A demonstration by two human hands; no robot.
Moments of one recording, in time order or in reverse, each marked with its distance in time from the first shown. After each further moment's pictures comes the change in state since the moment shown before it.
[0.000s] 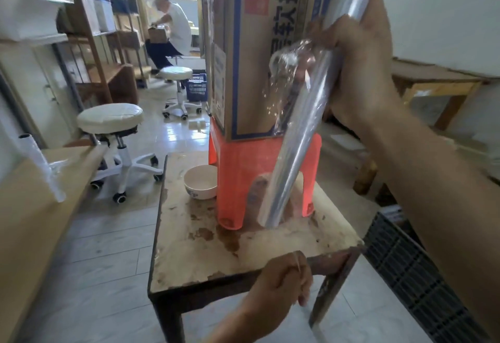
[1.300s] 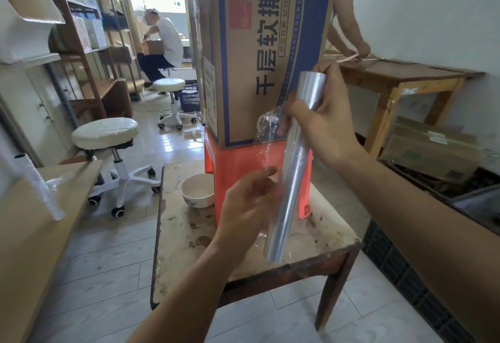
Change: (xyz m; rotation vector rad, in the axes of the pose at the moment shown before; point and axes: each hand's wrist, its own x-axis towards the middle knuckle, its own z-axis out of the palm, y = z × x) left_hand 0.051 0.083 -0.049 0.075 0.253 0.170; right_hand -0.048 0.029 -0.017 -0.507 0.061 0.016
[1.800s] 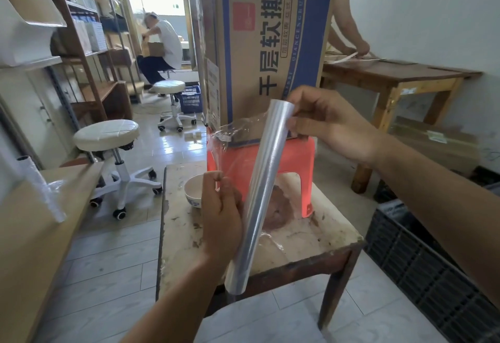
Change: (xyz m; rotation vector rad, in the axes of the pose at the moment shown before) left_hand -0.003 -0.014 -0.018 0.136 0.415 0.153; right_hand 0.006 -0.002 -0.029 -0.034 -0.511 0.114
